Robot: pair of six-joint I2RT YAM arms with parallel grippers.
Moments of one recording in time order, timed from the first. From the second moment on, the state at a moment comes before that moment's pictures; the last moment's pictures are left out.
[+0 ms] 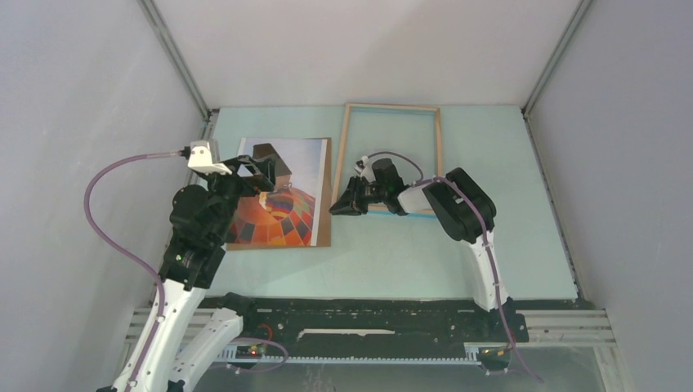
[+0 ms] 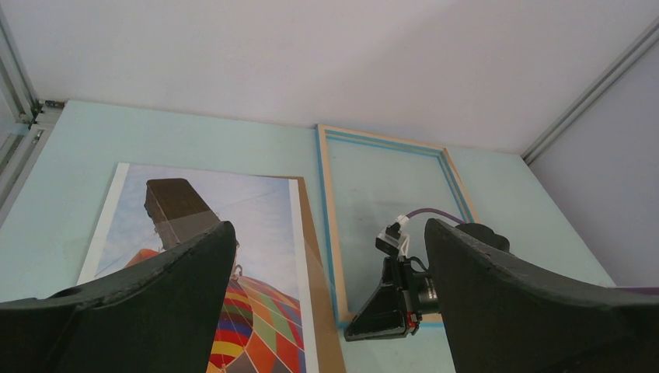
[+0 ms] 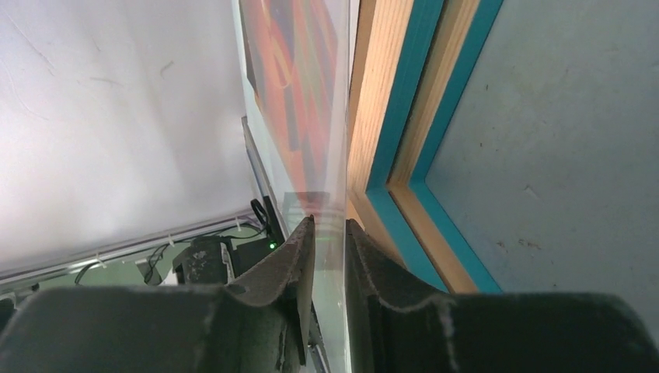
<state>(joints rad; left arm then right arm) -0.30 0.64 0.87 -0.18 -0.12 -0.30 0.58 2.24 1.21 0.52 -0.81 1.06</state>
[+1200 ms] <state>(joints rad) -0.30 0.85 0.75 -0.16 -0.17 -0.61 0.45 1.63 0.56 0.45 -0.62 0.96</state>
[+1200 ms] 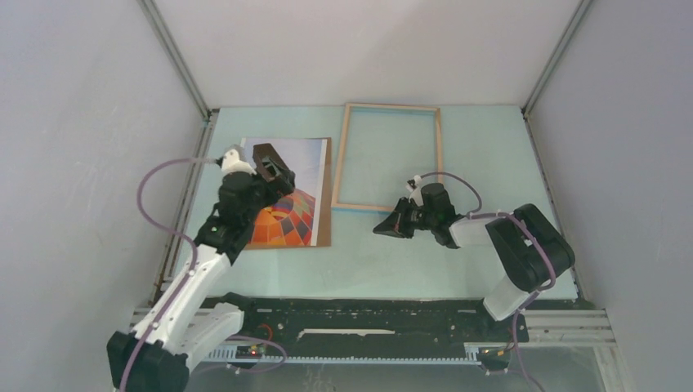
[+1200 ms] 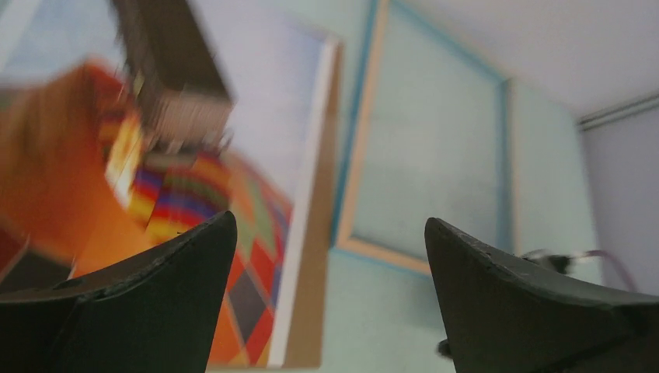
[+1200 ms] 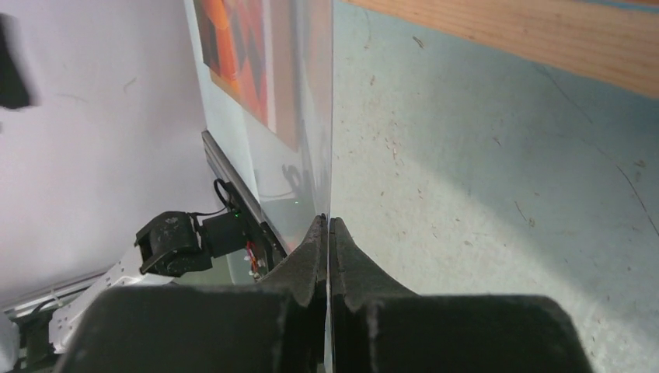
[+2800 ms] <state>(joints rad) -0.08 1.28 0.55 -0.15 -0.09 -0.81 0.47 2.02 0.87 0.57 -0.83 1.00</state>
